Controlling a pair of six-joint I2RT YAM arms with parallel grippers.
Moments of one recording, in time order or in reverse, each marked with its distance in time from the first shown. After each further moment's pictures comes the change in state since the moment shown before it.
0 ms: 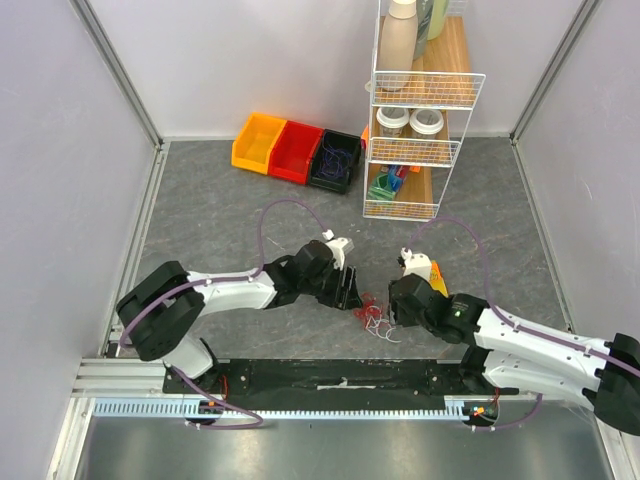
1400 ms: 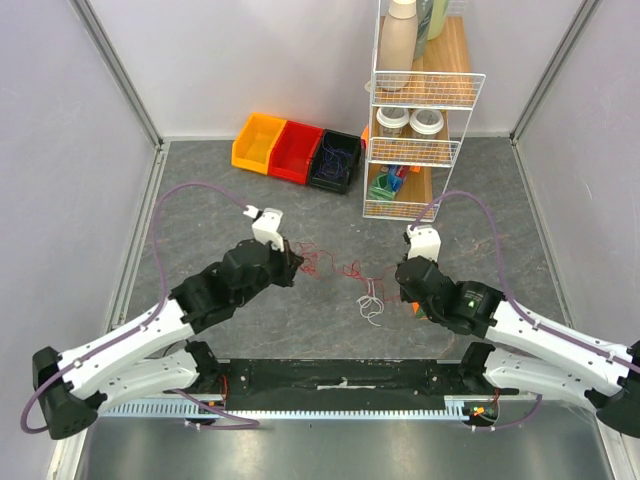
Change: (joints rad) left arm -0.001 -0.635 0.037 -0.400 -0.544 0.141; right arm -0.001 -0.029 0.218 -0.082 0.227 -0.158
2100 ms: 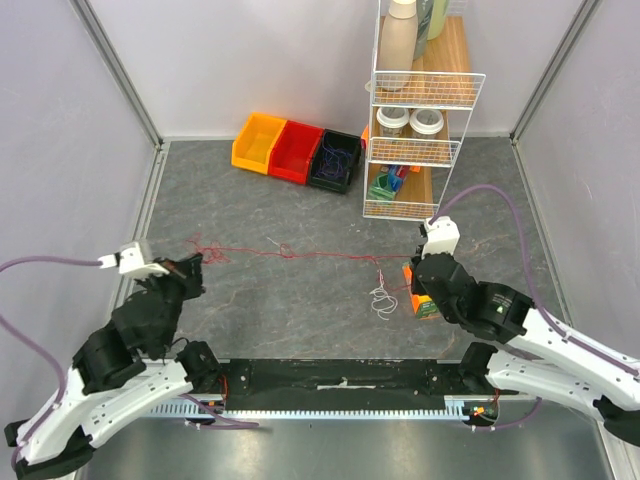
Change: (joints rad) left arm 0.003 -0.628 0.011 -0.435 -0.603 -0.150; right arm 0.000 -0.127 0.087 -0.069 0.061 -0.078
